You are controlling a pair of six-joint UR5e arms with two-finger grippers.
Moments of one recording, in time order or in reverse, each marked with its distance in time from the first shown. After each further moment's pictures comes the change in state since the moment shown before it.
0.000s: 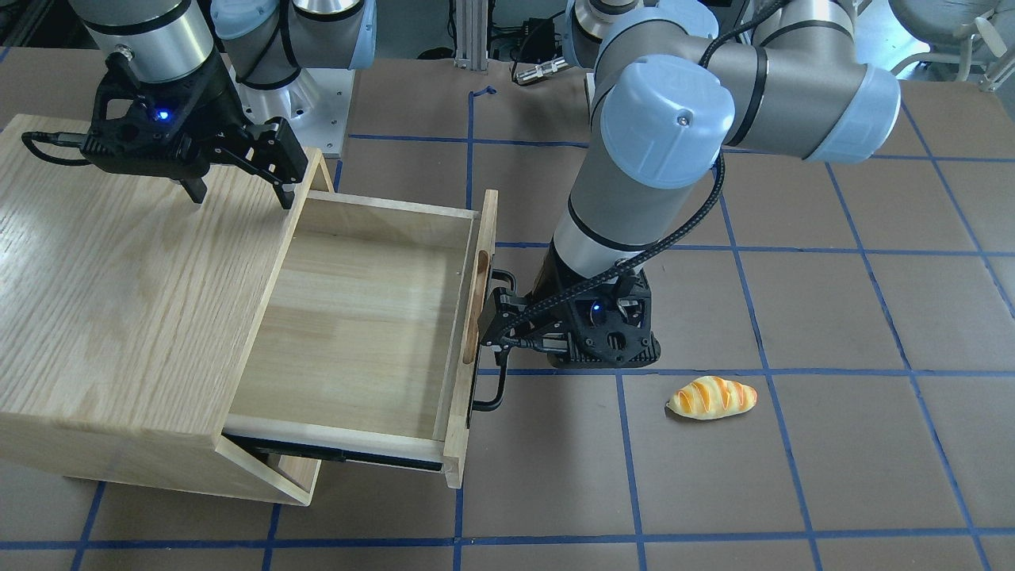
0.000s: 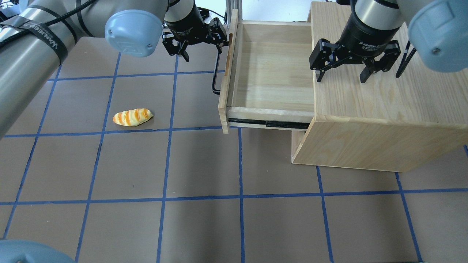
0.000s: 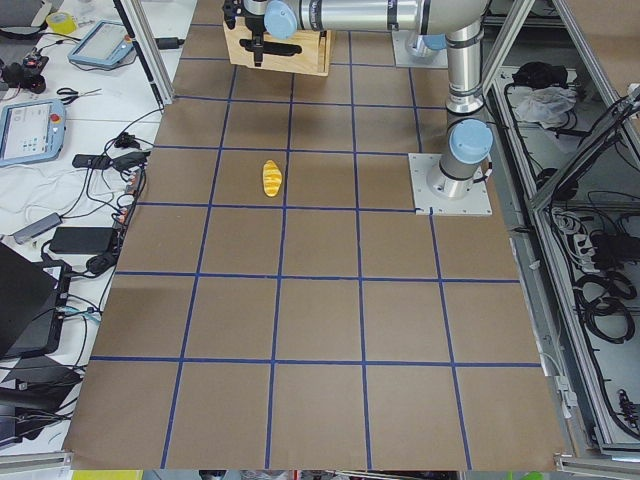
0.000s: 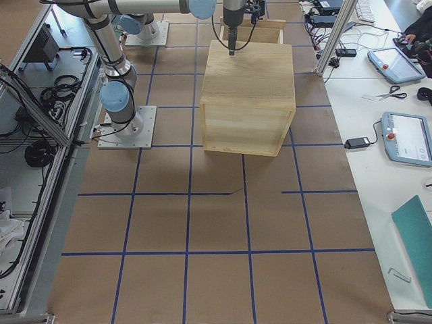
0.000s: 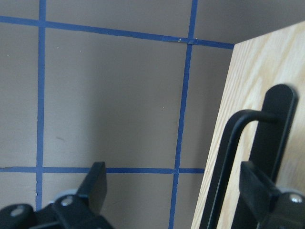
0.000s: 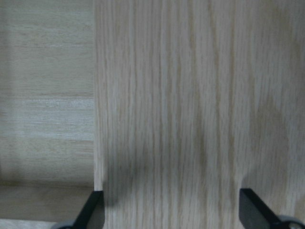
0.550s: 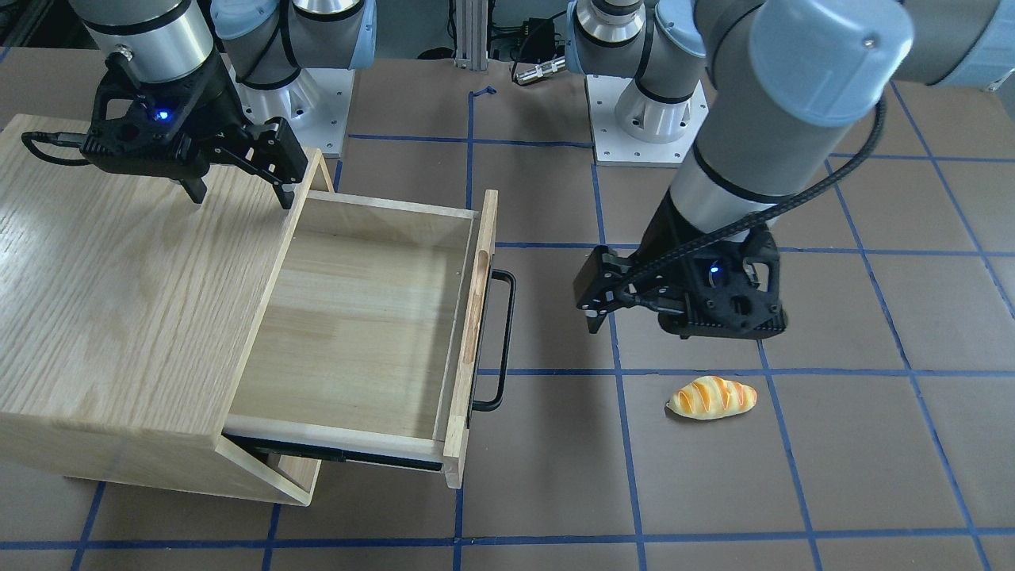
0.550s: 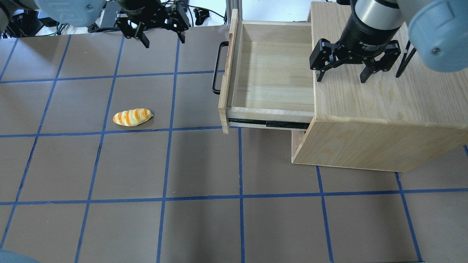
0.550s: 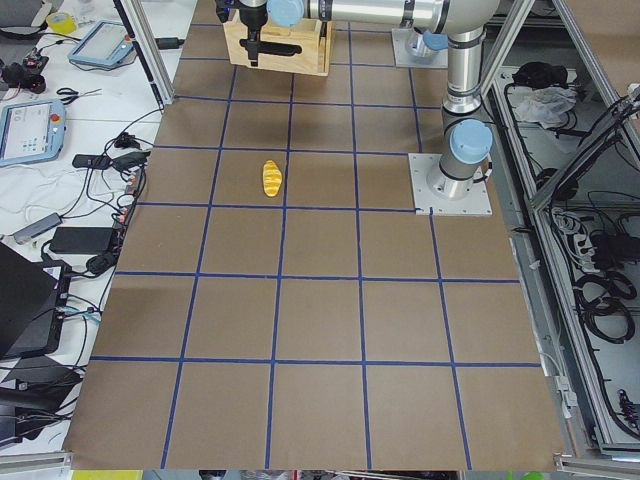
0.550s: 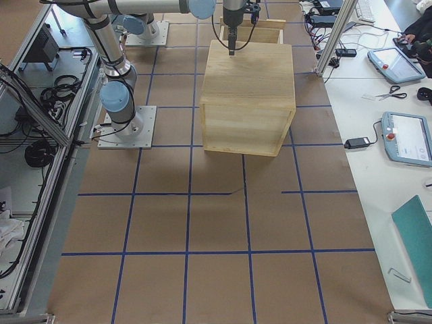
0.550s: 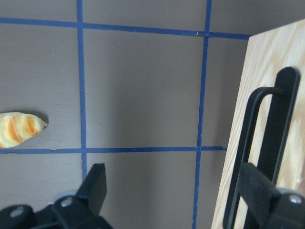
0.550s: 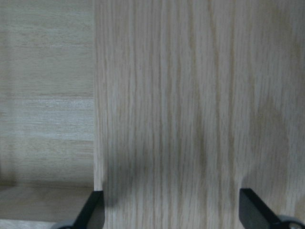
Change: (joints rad) left arm 0.133 0.070 0.071 -0.196 0.055 0.267; right arm 0.000 0.000 0.000 0.000 0.000 0.000
